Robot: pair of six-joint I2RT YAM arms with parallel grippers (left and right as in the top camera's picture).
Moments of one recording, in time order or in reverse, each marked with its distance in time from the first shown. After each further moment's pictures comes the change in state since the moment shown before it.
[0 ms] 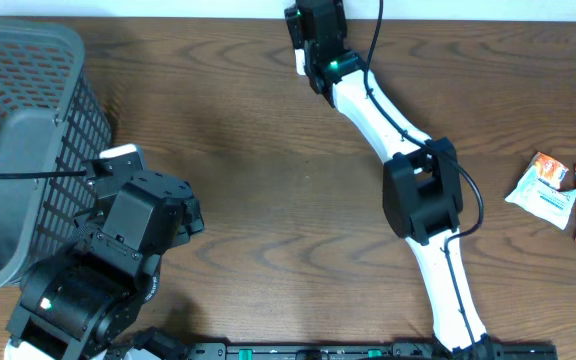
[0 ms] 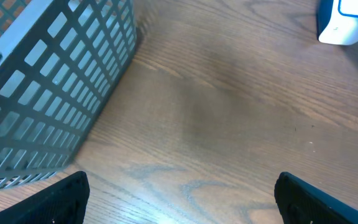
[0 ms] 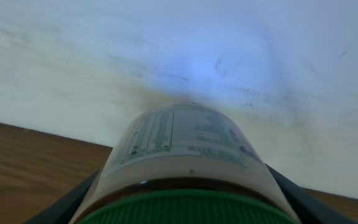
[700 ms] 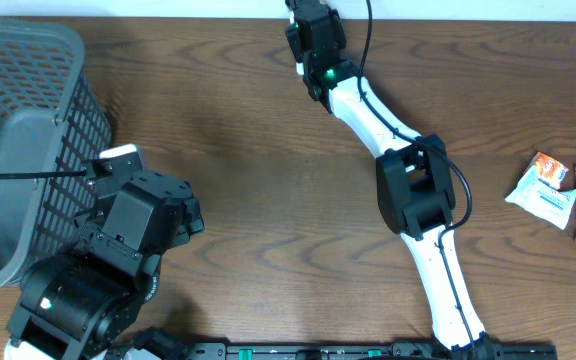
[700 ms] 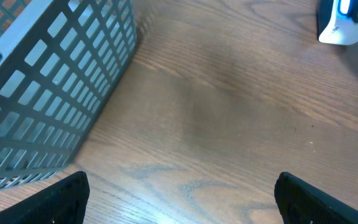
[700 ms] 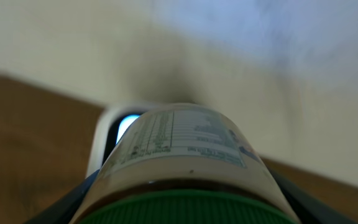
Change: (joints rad) left arm 0.000 0.000 0.000 0.000 0.000 0.000; right arm -0.003 0.060 -0.004 -0.042 0.003 -0.072
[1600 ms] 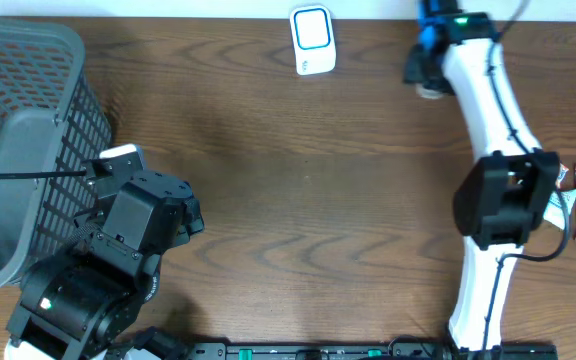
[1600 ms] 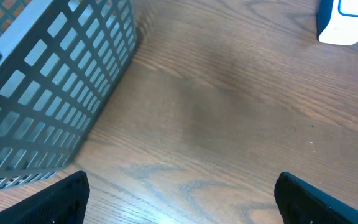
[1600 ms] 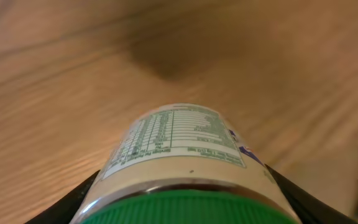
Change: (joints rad) left arm 0.000 0.000 0.000 0.000 0.000 0.000; right arm -0.373 -0.291 -0.004 -1.081 -0.147 0.594
